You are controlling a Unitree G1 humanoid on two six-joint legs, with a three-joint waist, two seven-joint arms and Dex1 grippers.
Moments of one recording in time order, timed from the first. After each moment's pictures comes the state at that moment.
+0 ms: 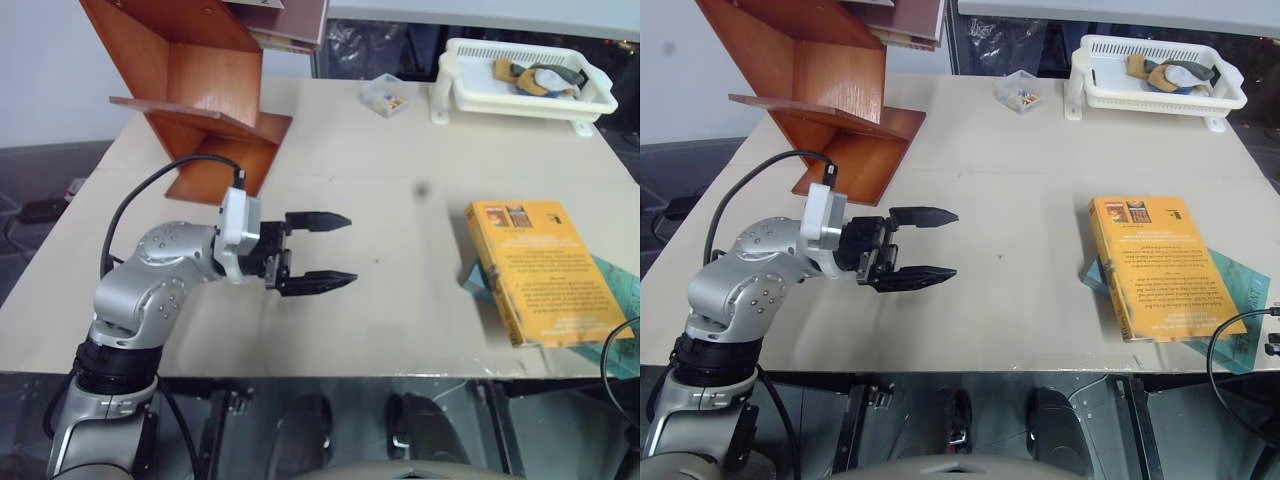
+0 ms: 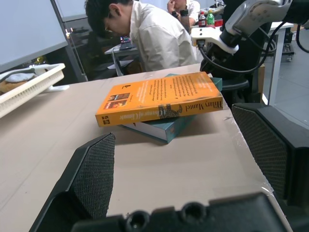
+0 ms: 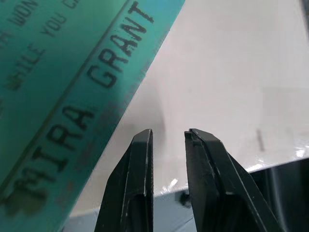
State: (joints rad) left arm -0.44 0.69 0.02 -0.32 -0.74 0.56 -1.18; right arm 0.29 -0.78 -0.67 -0.32 0.27 1.05 0.47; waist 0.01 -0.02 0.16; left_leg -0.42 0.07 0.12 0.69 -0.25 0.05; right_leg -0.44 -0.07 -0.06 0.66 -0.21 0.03
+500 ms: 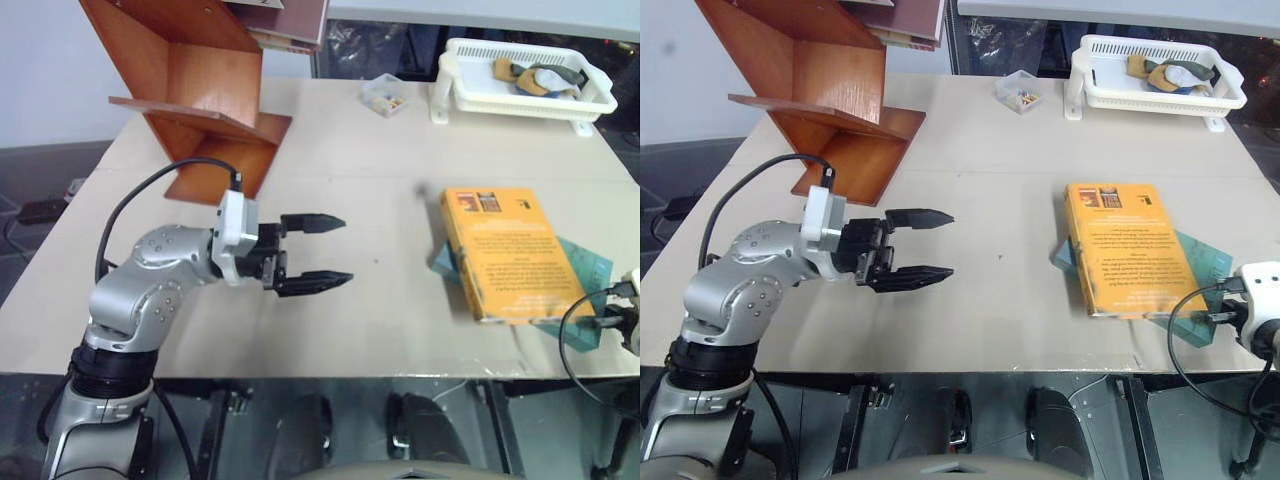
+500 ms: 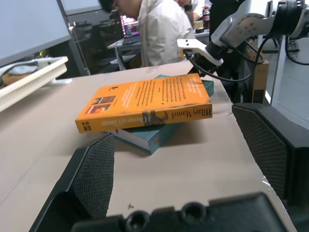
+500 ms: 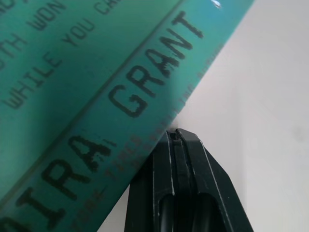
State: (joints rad) left arm -0.41 0.70 0.03 -0.32 -0.73 0.56 -1.15; right arm 0.13 -0.76 -0.47 -0.22 0.29 0.89 0.51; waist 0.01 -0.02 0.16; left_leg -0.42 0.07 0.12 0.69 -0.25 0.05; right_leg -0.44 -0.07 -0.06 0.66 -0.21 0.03
